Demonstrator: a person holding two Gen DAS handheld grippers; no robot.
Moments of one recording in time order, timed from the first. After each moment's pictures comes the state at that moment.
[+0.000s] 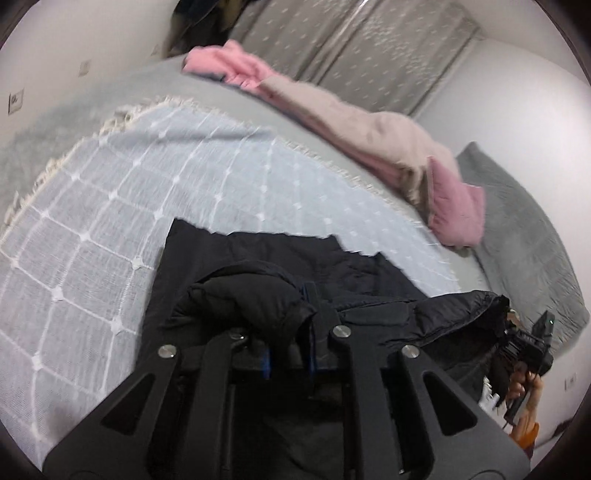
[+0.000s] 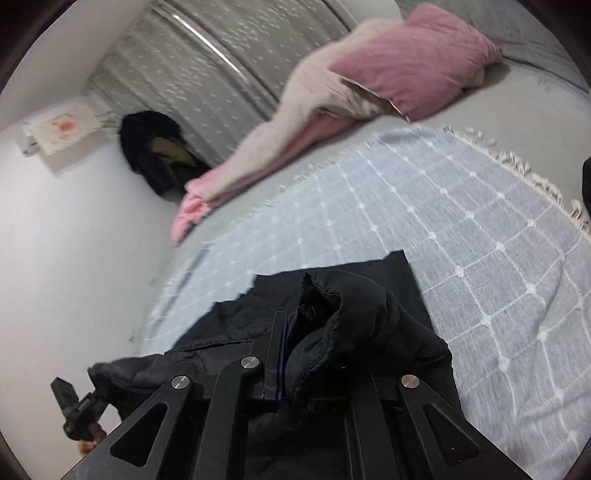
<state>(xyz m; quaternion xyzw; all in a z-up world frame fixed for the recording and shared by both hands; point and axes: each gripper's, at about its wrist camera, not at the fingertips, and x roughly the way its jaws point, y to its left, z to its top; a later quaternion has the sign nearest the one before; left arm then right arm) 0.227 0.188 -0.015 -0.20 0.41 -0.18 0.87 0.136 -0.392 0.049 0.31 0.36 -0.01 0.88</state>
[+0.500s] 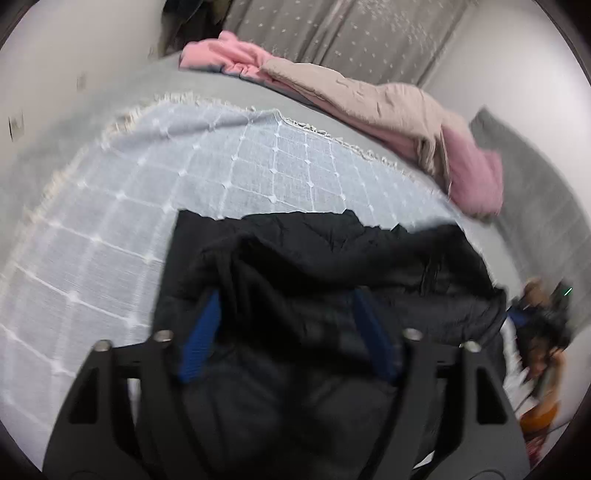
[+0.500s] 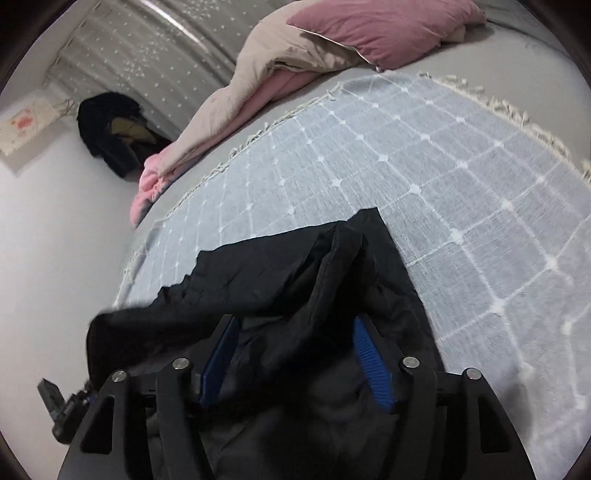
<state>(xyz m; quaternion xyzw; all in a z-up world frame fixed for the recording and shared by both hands) 0.194 0.169 0.013 -0.09 0.43 -0.16 0.88 0.146 -0.392 0.017 0.27 0.42 -0.02 0.86</state>
